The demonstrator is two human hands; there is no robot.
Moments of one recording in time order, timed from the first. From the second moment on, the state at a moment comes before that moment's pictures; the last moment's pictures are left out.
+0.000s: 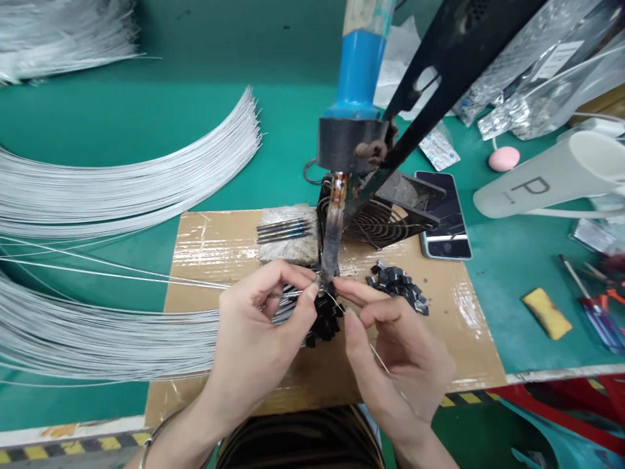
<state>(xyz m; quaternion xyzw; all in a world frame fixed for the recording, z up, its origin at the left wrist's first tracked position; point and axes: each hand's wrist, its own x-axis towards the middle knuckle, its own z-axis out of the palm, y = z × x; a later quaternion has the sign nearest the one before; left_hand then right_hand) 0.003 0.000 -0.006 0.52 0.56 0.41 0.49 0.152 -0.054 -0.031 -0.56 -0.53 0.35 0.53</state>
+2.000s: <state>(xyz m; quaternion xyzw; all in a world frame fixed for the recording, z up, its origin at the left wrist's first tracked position) 0.000 -0.002 -0.007 0.53 0.57 0.40 0.49 0.149 -0.055 -0.038 -0.56 -0.55 0.31 0.55</state>
